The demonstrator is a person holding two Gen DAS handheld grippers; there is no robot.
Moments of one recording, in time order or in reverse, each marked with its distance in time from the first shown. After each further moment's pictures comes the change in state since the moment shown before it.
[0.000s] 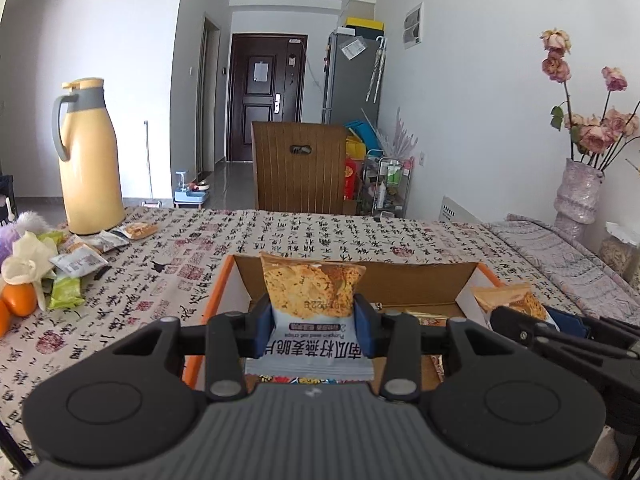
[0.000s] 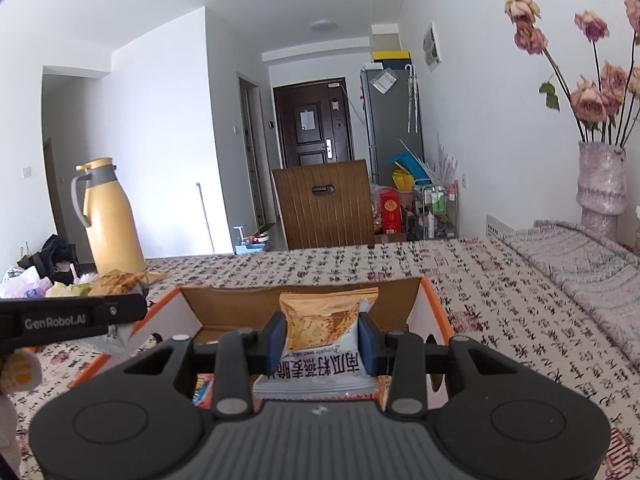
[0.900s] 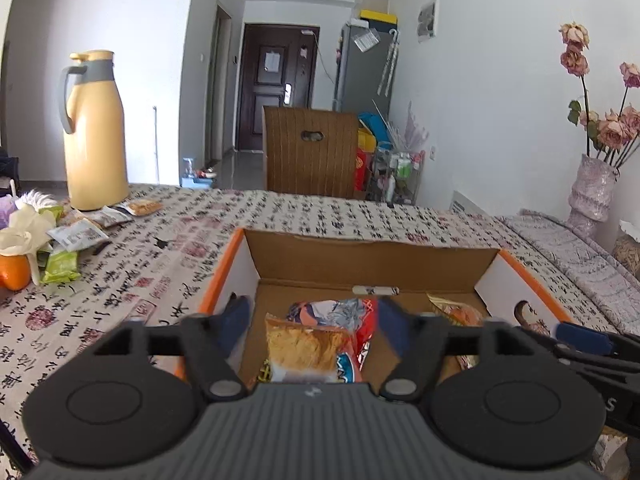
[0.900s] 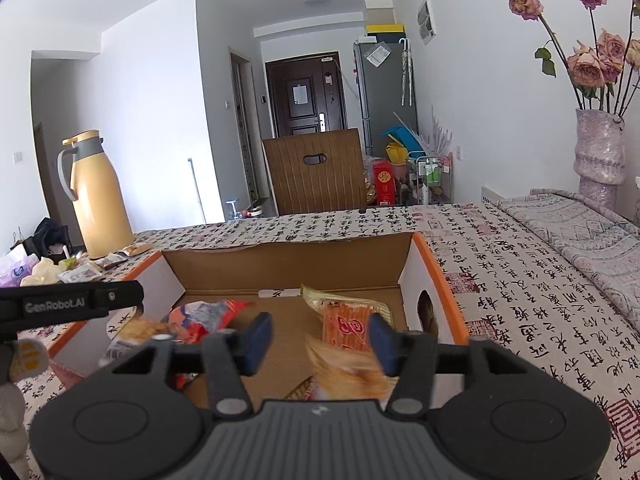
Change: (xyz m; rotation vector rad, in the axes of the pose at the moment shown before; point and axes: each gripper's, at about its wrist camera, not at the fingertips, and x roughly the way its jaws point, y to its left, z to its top) left arm 0.017 0.011 -0.017 -0.037 0.011 0.021; right arm 0.014 -0.008 -0.021 0.013 0.072 -0.019
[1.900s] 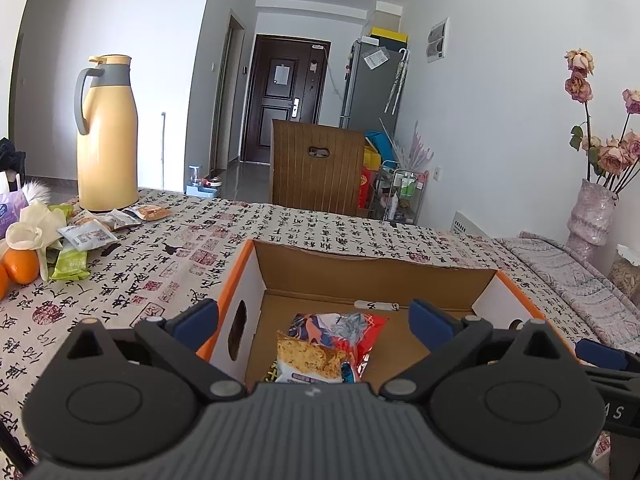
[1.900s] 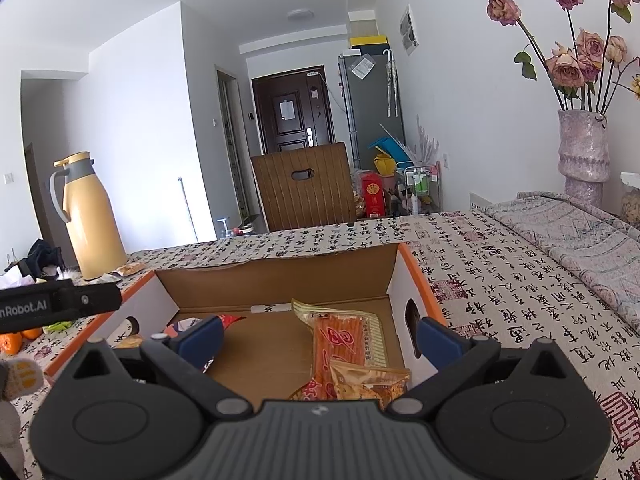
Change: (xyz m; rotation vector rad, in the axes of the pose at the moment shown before) left arm -0.014 0.007 0.000 -0.047 -0.039 -0.005; right arm -0.007 -0.006 -0.001 0.039 -0.045 -0.019
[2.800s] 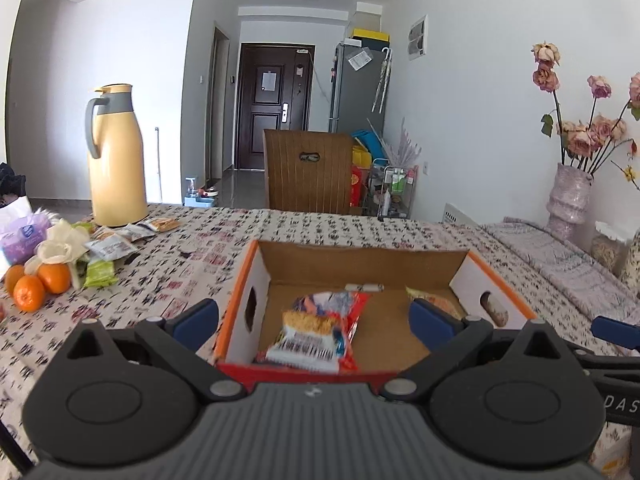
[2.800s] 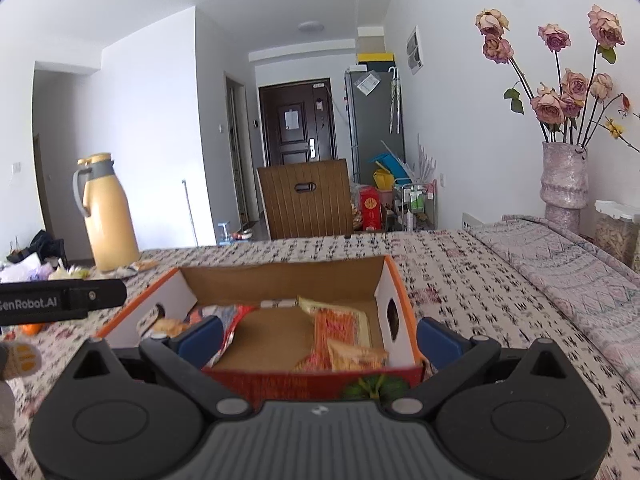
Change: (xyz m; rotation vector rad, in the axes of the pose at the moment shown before) left arm -0.075 -0.005 -0.011 0.071 -0.006 -0.002; right arm -0.084 0.010 -0.006 -0.060 -0.026 -0.017
